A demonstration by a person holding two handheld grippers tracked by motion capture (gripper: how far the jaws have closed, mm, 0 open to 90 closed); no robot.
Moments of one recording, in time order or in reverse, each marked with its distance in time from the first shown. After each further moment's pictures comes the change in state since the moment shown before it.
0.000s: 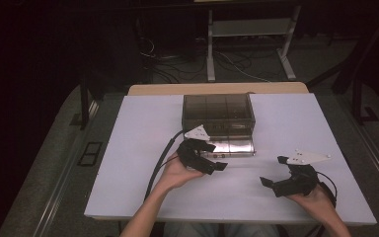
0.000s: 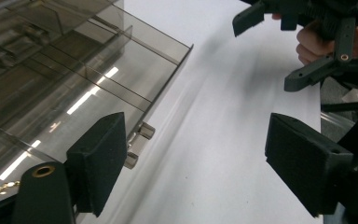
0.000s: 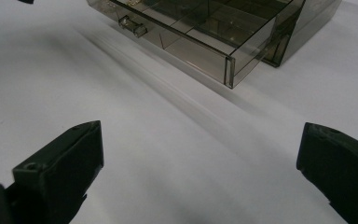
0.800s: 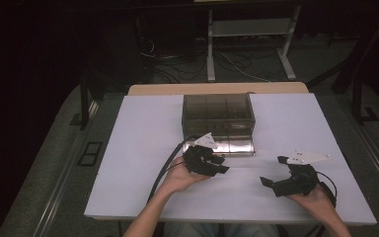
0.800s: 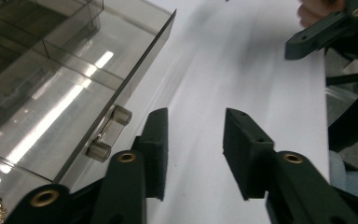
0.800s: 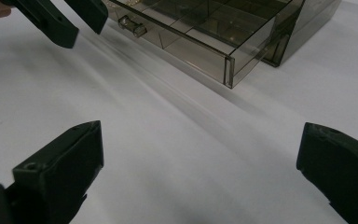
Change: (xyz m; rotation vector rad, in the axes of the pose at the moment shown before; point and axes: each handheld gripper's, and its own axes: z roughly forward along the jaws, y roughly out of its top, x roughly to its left) left arm -0.007 -0.007 0.021 0.094 0.001 0.046; right arm 0.000 0.000 0.000 0.000 0.000 0.001
